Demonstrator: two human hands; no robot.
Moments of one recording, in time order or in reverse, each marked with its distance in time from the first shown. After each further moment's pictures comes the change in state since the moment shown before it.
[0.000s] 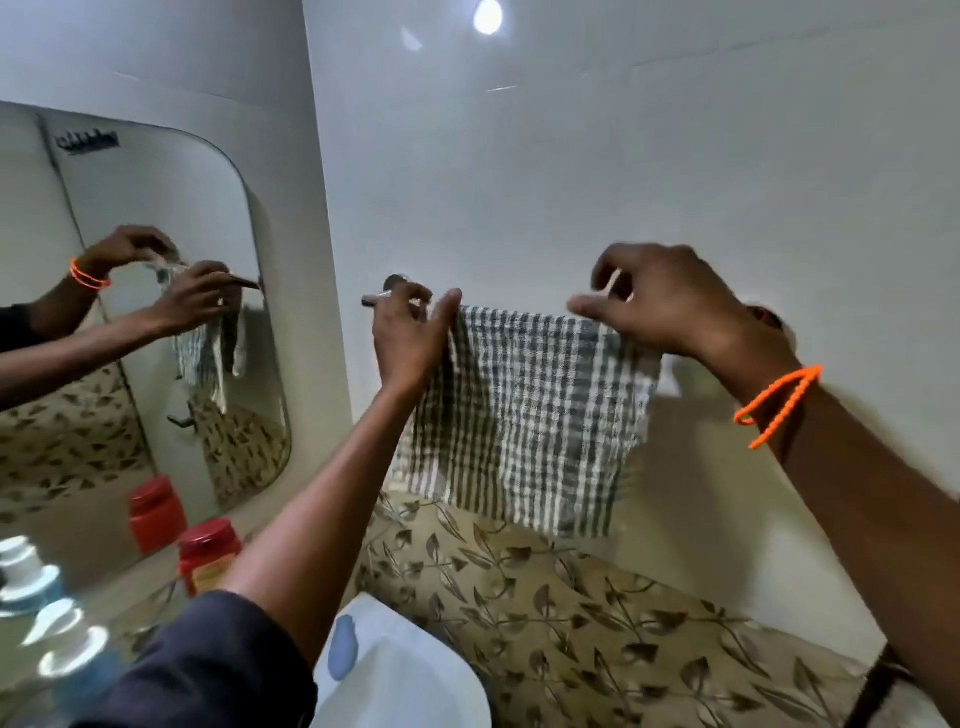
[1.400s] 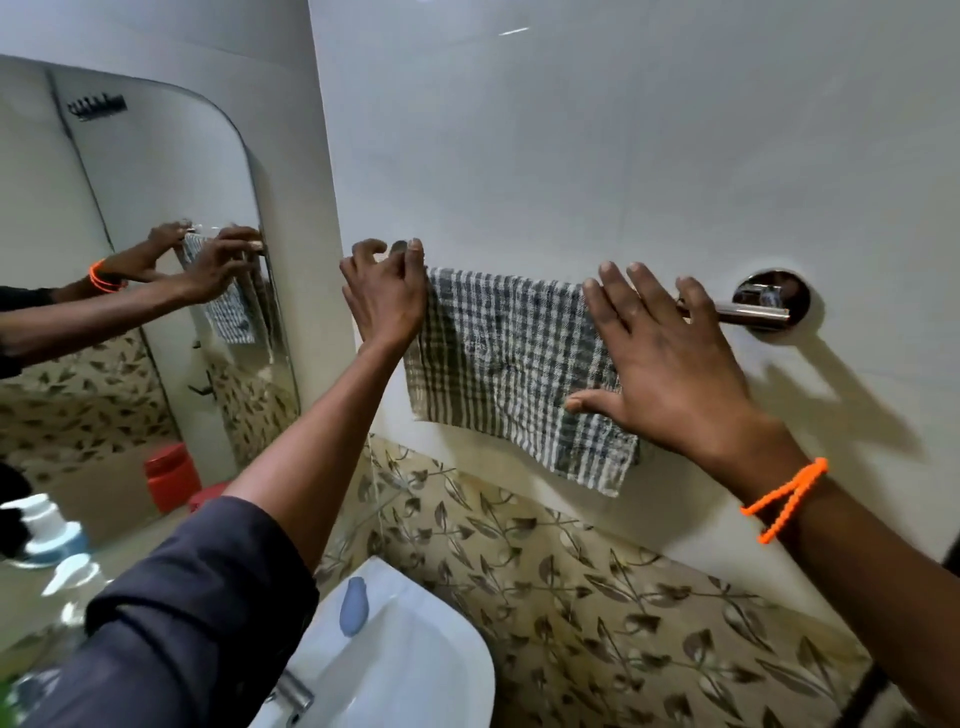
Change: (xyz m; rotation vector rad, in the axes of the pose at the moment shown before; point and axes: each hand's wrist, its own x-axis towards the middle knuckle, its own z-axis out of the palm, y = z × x) left_hand 0.030 -0.027 -0.004 0.447 0.067 0.030; right_hand -0.068 0.012 0.056 -0.574 -0.079 -0.190
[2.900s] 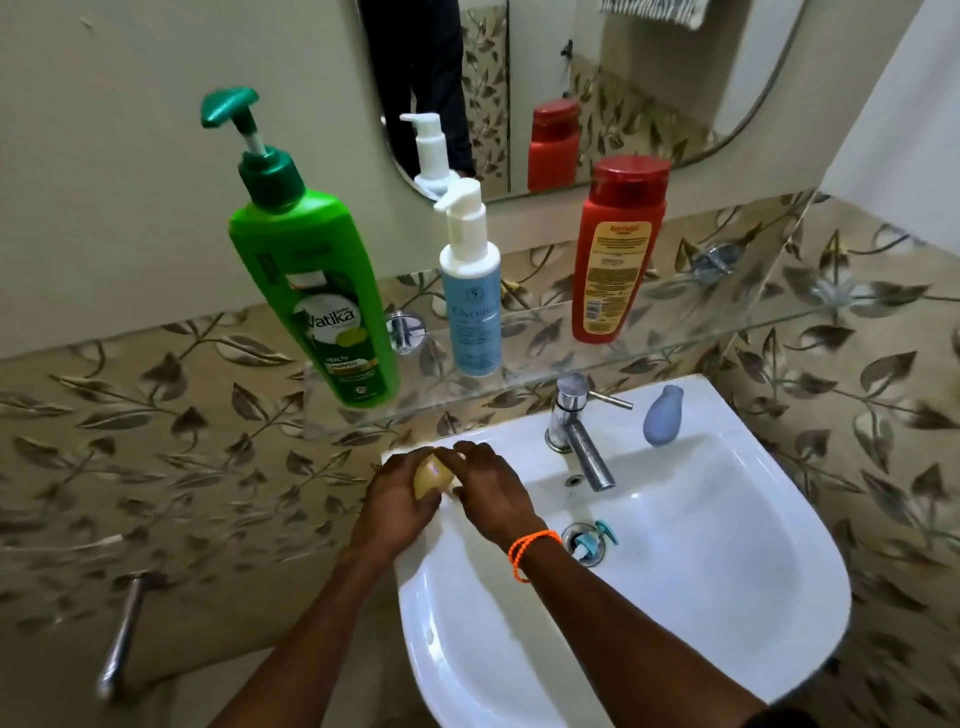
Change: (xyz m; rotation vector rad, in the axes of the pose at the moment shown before) left_hand -0.439 -0.473 -0.232 0.426 -0.374 -0.704; right_hand -0.180 -0.642 0.252 1.142 -0.570 -0.765
